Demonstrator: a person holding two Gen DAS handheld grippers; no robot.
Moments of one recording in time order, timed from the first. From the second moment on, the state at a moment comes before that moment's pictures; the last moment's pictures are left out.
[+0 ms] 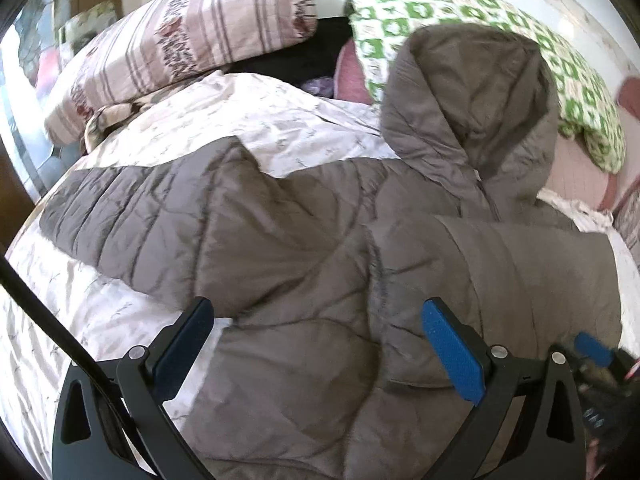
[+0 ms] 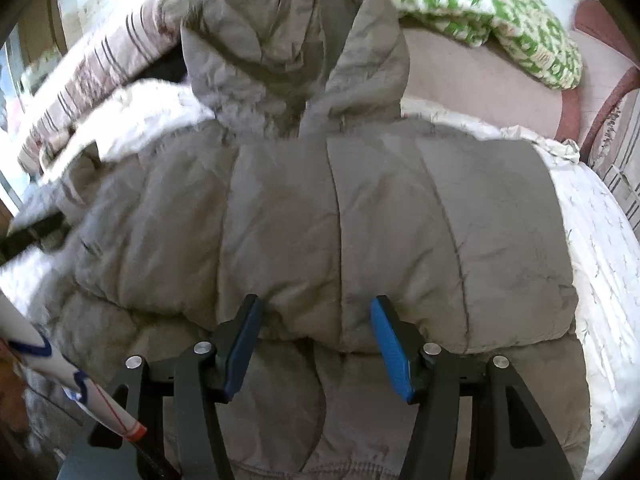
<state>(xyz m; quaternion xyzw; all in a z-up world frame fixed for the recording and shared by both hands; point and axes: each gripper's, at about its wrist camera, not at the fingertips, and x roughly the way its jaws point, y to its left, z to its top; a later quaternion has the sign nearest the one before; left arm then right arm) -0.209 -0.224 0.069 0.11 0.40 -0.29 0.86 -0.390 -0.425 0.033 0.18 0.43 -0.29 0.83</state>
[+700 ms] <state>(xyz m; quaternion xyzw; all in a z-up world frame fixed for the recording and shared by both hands) -0.015 0.000 0.074 -0.07 0.43 -0.12 0.89 -0.390 -0.421 0.030 0.17 0.44 -0.29 0.83</state>
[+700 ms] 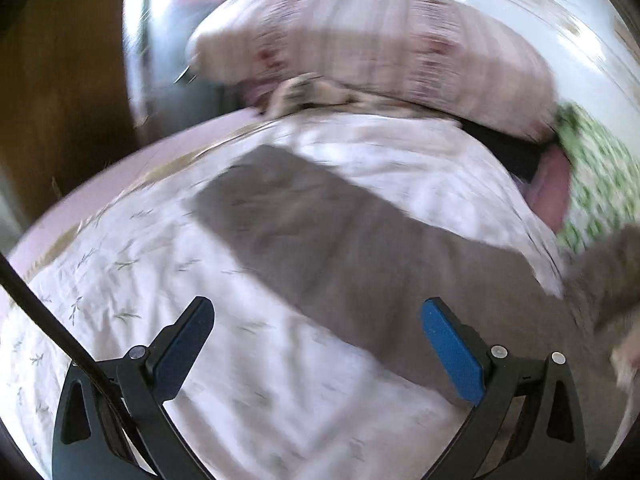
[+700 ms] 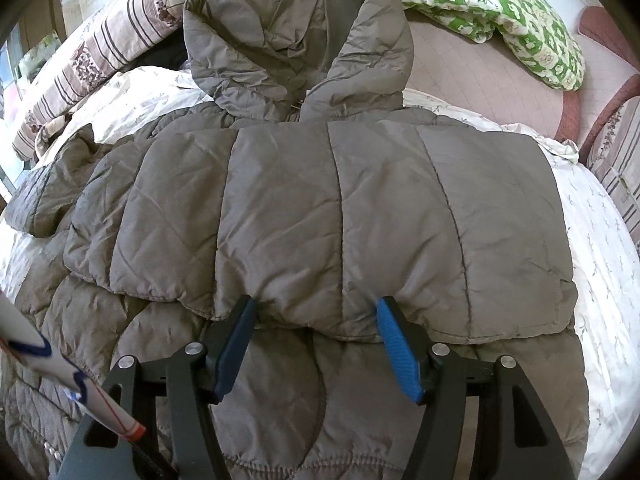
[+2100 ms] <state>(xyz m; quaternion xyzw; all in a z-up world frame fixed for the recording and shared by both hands) 0.033 0.016 0.112 -0.24 0.36 -0.20 0.88 -0.400 -0.423 0.046 0.20 0.40 -0.29 0.84</state>
